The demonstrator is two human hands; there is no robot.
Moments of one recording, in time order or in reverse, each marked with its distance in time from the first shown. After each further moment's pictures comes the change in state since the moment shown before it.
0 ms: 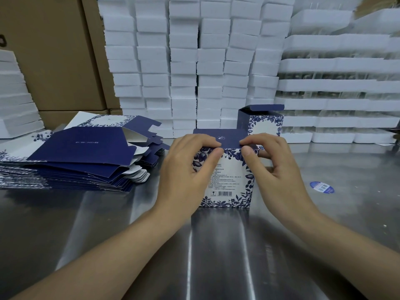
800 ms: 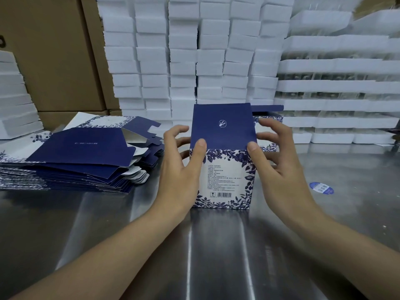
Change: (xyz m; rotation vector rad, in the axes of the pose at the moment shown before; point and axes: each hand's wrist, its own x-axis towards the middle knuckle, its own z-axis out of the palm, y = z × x) left_hand 0.002 0.001 0.004 -0.384 0.041 -0.417; right_hand 0.004 0.001 -0.001 0.095 0.042 0.040
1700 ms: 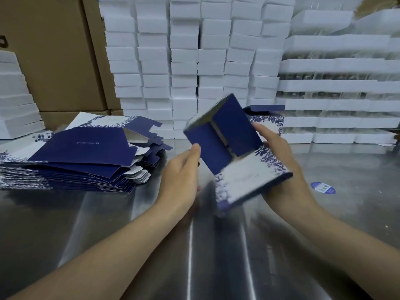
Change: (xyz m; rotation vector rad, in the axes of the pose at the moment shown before) left_hand 0.003 -0.001 -0.003 0.087 0.000 -0.328; right_hand 0.019 0.009 -0.010 -0.144 -0.138 0.027
